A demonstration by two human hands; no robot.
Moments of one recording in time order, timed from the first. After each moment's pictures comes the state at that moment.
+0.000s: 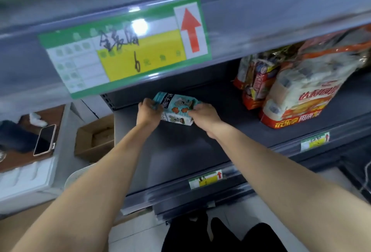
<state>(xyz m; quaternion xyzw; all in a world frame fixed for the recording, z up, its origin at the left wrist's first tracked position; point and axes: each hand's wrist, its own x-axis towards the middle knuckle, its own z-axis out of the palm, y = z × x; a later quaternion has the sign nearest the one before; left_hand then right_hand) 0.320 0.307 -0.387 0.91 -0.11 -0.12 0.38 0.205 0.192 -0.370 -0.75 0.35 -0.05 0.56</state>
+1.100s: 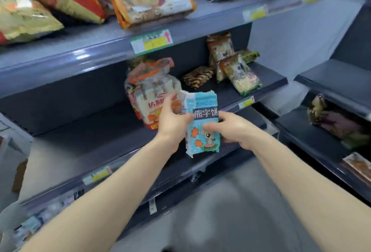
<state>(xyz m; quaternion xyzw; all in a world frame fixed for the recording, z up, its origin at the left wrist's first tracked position) -0.105 0.103 -0.236 0.69 -0.18 -0.27 0.64 -0.211 0.000 -0.248 -0.73 0.36 -0.04 0.59</state>
